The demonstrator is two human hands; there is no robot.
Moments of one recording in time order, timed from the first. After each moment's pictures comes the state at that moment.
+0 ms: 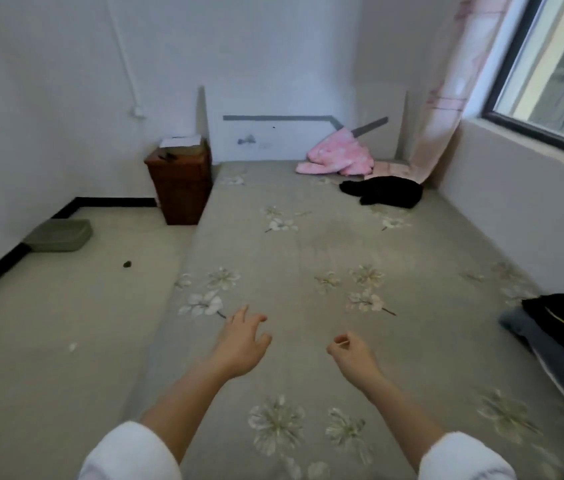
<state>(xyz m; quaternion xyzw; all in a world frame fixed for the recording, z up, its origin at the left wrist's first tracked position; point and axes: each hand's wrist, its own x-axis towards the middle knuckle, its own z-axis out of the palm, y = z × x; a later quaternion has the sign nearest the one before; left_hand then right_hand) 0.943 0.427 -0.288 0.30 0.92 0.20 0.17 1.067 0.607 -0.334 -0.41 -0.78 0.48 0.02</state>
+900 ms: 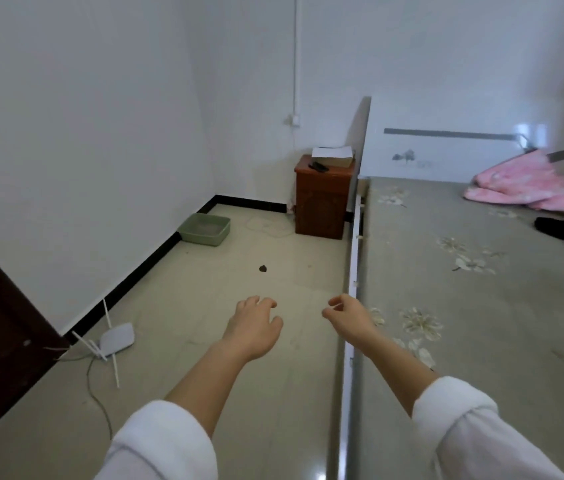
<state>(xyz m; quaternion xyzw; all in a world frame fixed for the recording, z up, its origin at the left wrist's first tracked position) 0.576 -0.033 -0.266 0.16 0.96 0.21 0.10 0.594 0.162 -0.298 -0.20 -0.87 0.45 -0.02</state>
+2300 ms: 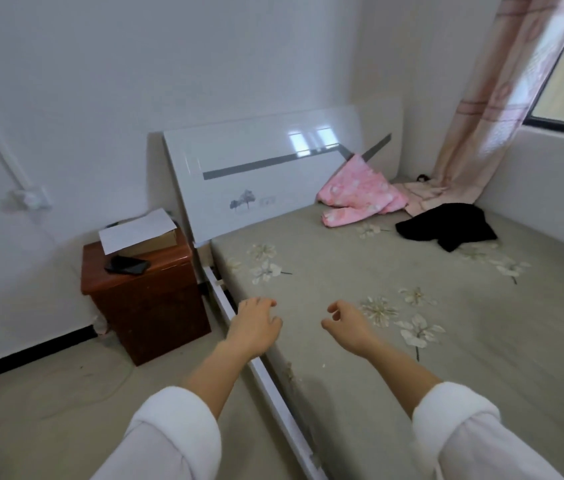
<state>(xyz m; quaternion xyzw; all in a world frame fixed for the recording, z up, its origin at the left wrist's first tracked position) -0.160 0.466 -0.290 0.52 0.82 0.17 0.18 0.007 0.575 -0.311 -0.51 -0.77 0.37 0.09</state>
